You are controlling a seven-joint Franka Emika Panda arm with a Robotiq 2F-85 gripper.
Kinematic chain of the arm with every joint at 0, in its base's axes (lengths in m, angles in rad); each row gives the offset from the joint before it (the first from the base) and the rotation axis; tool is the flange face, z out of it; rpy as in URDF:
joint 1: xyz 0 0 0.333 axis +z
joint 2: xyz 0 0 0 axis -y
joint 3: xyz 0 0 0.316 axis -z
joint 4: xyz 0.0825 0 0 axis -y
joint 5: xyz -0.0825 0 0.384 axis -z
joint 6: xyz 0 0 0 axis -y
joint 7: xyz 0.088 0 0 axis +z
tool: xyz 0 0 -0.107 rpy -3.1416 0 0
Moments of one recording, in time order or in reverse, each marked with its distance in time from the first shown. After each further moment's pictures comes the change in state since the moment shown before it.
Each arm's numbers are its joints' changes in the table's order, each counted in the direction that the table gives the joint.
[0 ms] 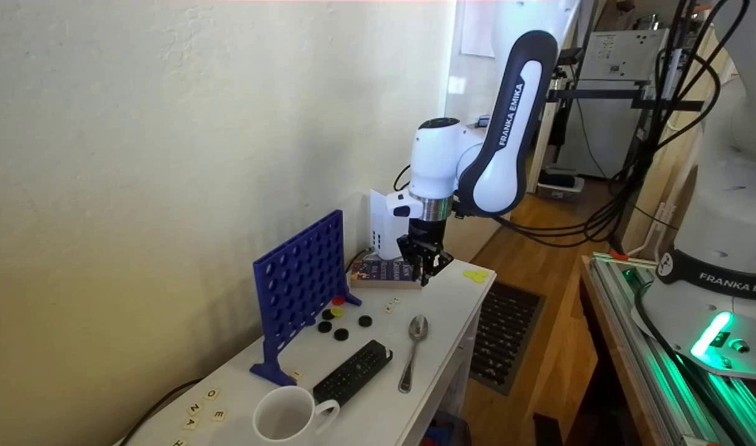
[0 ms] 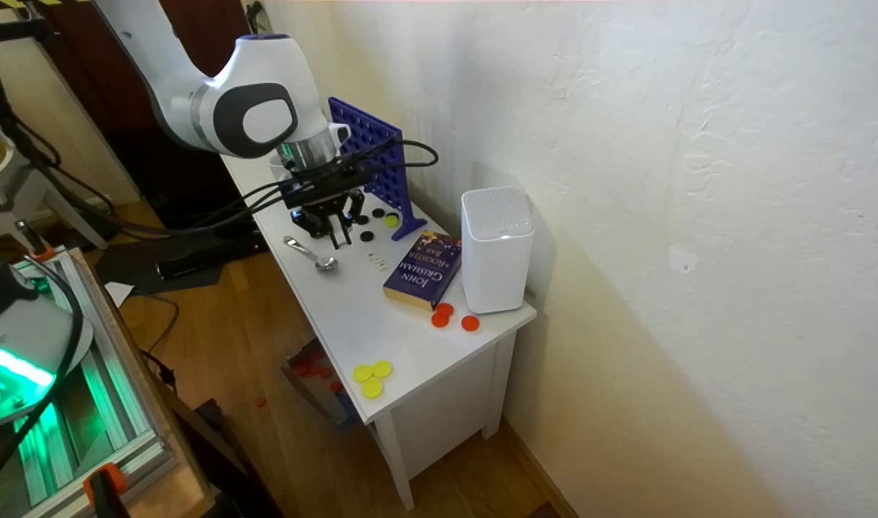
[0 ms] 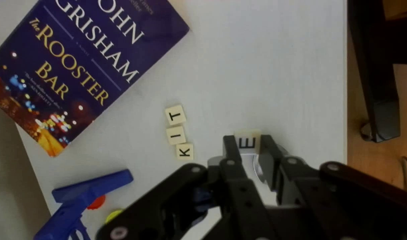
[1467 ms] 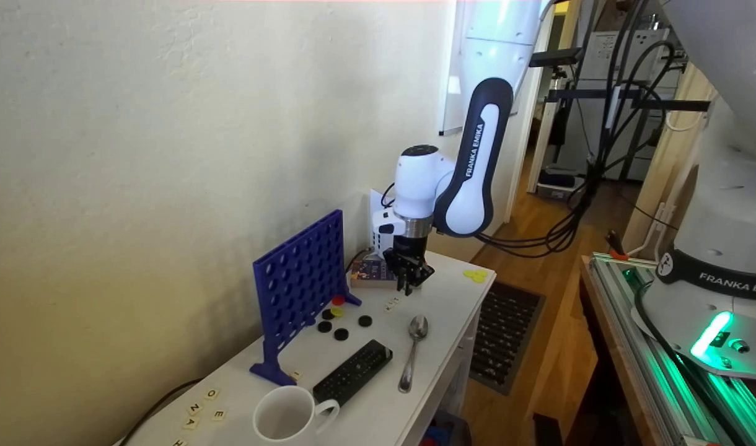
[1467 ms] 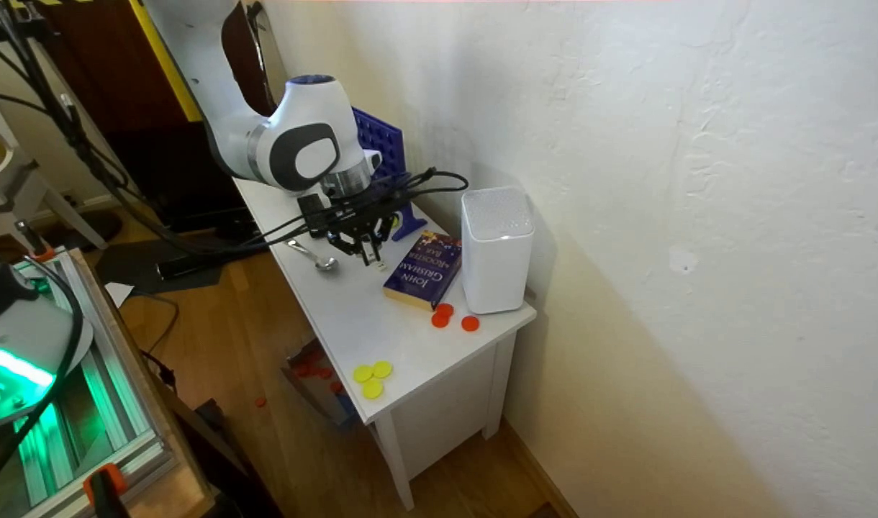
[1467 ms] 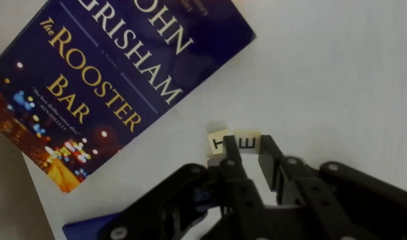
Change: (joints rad) arm -0.089 -0.224 -0.036 0.198 0.028 0.045 0.033
